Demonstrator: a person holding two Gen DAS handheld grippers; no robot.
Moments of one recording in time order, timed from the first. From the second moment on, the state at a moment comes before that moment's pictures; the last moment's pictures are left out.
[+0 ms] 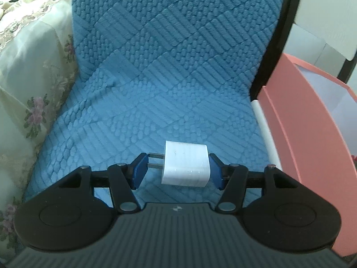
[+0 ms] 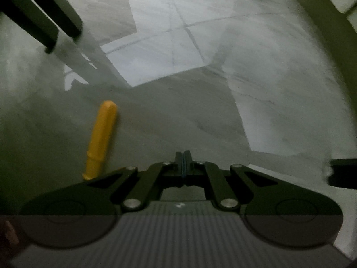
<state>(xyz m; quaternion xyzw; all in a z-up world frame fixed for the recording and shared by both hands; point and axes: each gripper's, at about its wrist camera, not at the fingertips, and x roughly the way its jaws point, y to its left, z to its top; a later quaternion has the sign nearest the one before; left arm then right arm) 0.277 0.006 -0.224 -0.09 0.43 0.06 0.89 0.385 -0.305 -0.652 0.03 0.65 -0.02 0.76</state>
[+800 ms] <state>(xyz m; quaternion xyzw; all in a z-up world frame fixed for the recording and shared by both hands) 0.279 -0.080 -0.186 -0.03 0.48 0.06 0.87 0.337 -0.379 -0.666 0.19 0.68 -0.02 0.71</state>
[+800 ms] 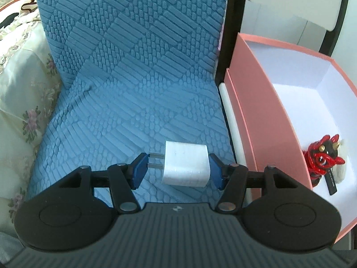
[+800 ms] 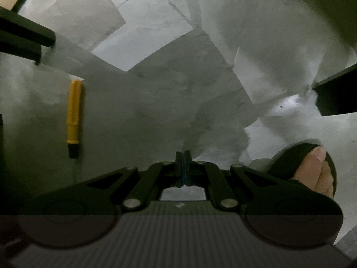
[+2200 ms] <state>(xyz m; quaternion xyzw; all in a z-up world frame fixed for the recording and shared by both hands) 0.303 -0.075 -0.185 0.00 0.49 0.07 0.87 0.426 -0.233 -0.676 0.05 0.65 0.05 0.75</state>
